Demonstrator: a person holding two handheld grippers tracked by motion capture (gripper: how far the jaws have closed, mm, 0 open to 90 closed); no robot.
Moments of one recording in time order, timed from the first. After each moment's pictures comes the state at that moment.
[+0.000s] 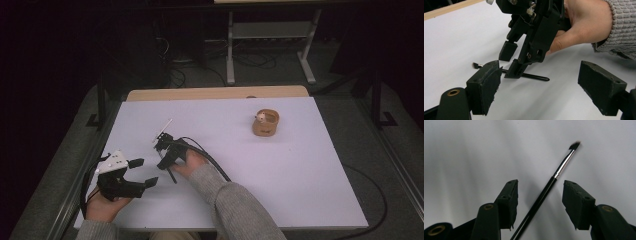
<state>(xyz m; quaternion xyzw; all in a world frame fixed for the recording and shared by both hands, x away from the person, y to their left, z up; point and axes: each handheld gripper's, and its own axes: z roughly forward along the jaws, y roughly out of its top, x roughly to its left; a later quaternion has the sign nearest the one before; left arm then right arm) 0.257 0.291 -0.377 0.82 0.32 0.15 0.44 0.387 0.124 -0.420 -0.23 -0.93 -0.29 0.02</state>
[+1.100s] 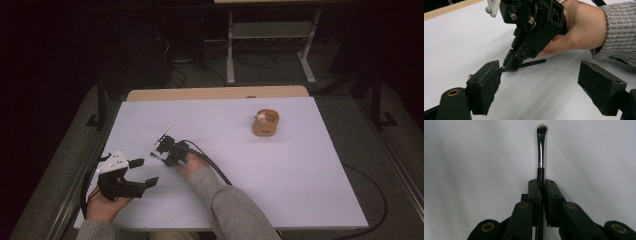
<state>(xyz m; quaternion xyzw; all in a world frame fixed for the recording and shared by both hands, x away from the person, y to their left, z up) 0.257 0.290 -0.377 0.82 0.32 0.15 0.44 0.383 0.124 -0.430 -0.26 -0.93 -0.27 -0.02</state>
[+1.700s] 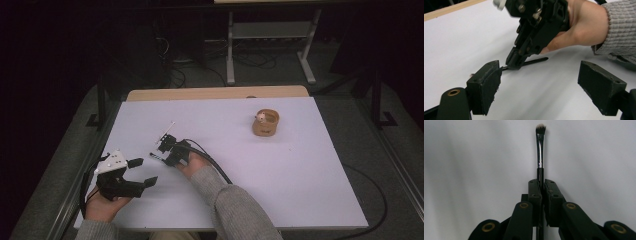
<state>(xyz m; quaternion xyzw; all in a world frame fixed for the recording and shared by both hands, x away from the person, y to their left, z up) 0.257 0.292 -0.377 0.82 0.32 0.15 0.44 0.385 0.117 -0.427 -0.24 -0.93 -0.28 -0.01</state>
